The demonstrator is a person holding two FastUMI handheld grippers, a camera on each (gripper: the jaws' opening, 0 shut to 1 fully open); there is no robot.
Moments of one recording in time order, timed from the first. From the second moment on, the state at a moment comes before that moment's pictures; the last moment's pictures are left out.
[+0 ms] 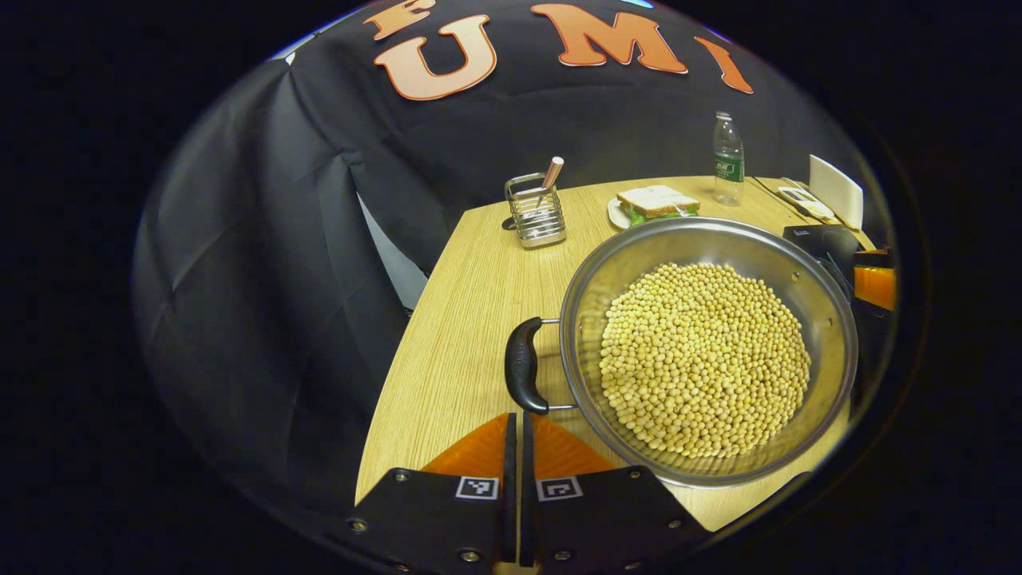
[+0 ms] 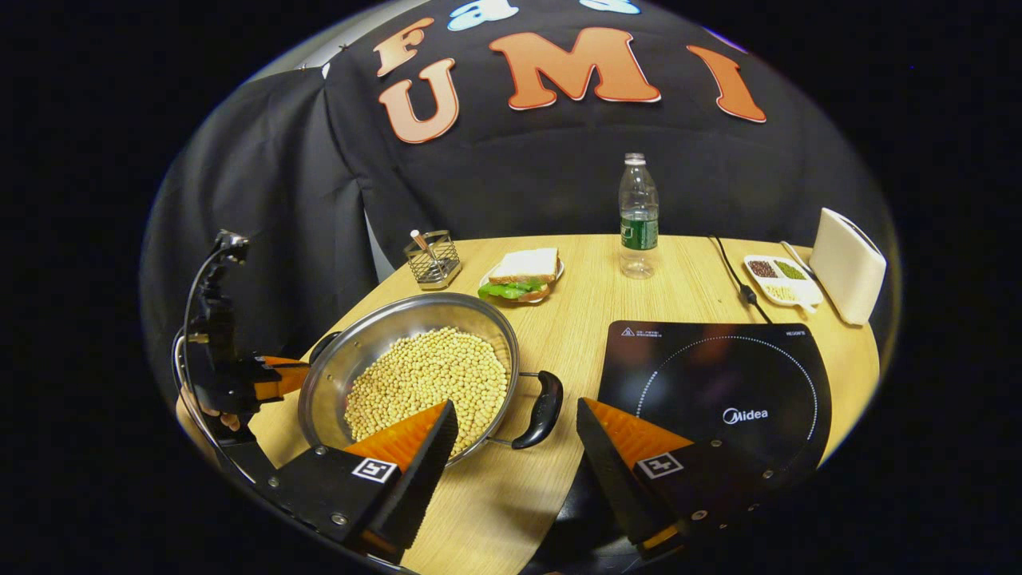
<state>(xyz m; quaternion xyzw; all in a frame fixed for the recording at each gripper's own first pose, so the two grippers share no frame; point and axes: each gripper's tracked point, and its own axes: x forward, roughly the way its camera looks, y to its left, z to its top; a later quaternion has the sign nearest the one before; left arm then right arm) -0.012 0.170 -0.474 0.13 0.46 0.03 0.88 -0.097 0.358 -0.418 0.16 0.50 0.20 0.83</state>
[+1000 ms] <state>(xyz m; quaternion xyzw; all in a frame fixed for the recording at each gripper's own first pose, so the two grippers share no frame) 0.048 0.135 -0.484 0.03 0.46 -0.03 0.88 -0.090 0.386 -0.456 0.10 0.56 0.16 0.80</state>
